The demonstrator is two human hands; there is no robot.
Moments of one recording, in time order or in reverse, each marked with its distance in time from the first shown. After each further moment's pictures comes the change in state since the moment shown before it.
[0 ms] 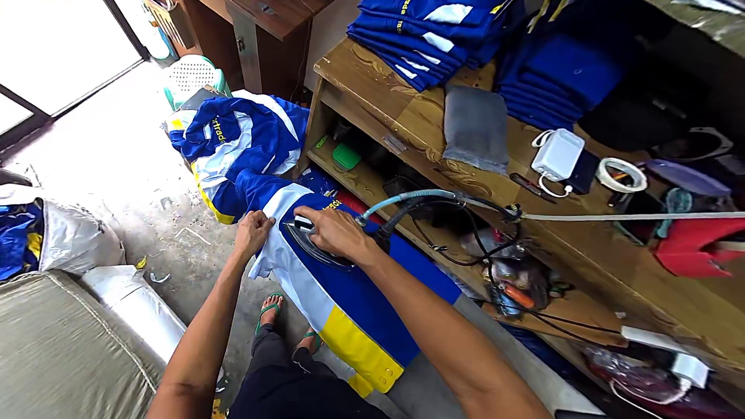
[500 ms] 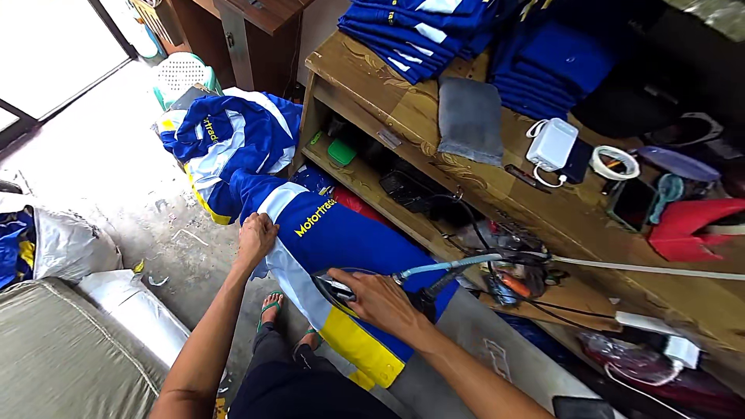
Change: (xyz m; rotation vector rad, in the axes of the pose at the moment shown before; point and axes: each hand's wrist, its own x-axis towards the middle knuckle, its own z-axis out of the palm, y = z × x) left_hand -0.012 0.026 0.010 0.245 -0.013 0.023; right_hand -0.135 0.016 0.047 0.001 -0.054 0.018
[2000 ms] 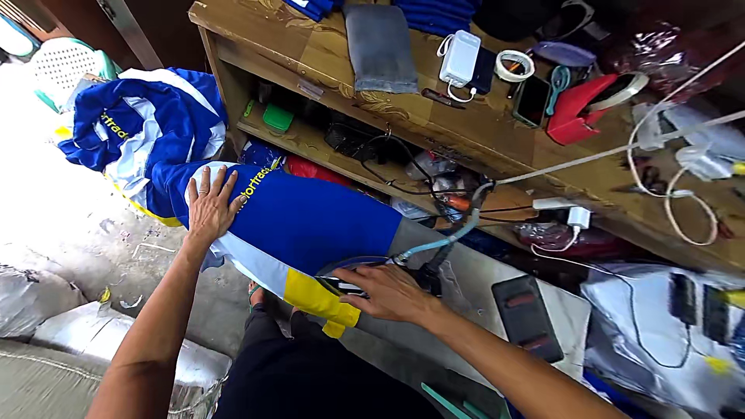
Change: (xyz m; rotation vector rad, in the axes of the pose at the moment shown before) left_hand 0.043 0.007 0.039 0.544 0.091 0.544; right_hand -0.125 0.045 0.042 0.013 0.078 0.023
